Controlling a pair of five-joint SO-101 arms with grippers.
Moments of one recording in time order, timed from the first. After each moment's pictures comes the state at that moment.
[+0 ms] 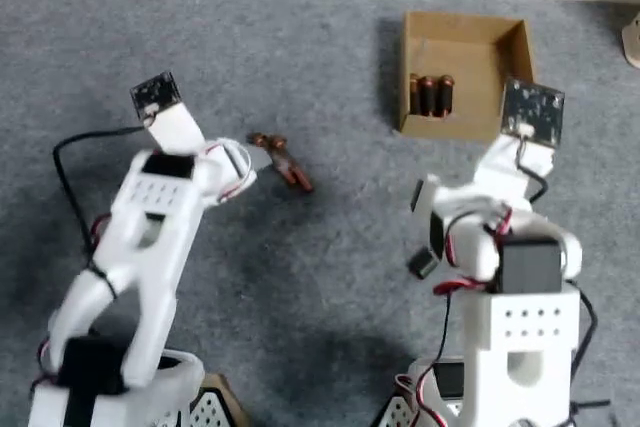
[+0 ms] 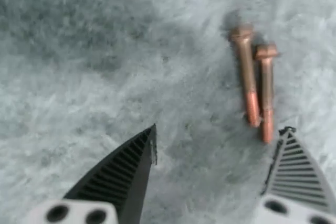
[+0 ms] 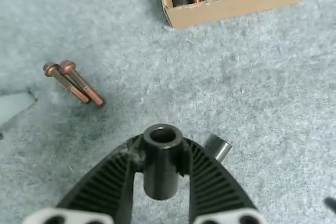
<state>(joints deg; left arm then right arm) 1.0 -12.9 34.0 53.1 41.3 -4.7 -51.7 25.7 83.6 -14.3</state>
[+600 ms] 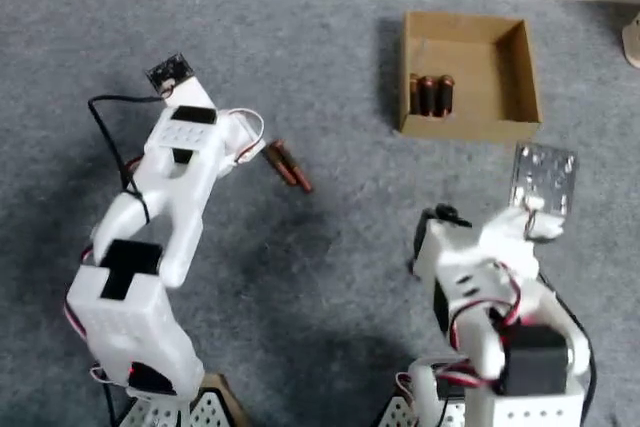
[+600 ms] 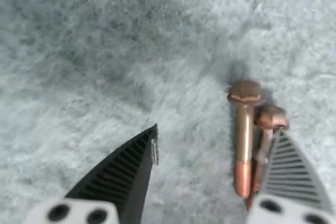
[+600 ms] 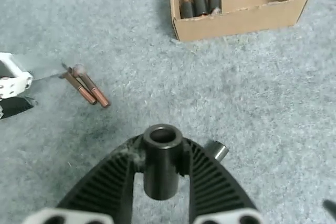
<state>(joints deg) 0.9 16.7 10.2 54.0 48.5 -4.7 -74.1 38.2 83.7 -11.4</state>
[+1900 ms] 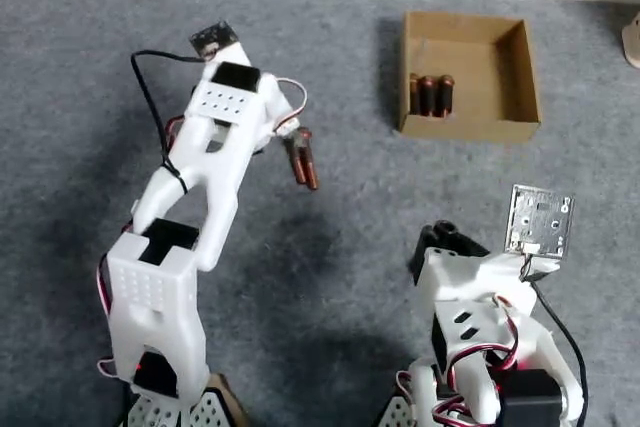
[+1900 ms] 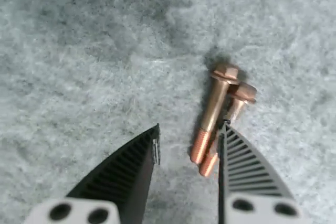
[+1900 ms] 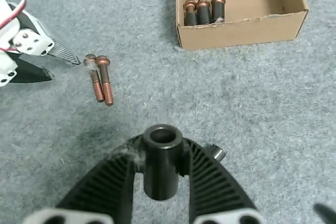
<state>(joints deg) 9.3 27.5 -18.9 74.7 51.5 -4.7 -85.0 46.1 83.7 -8.3</state>
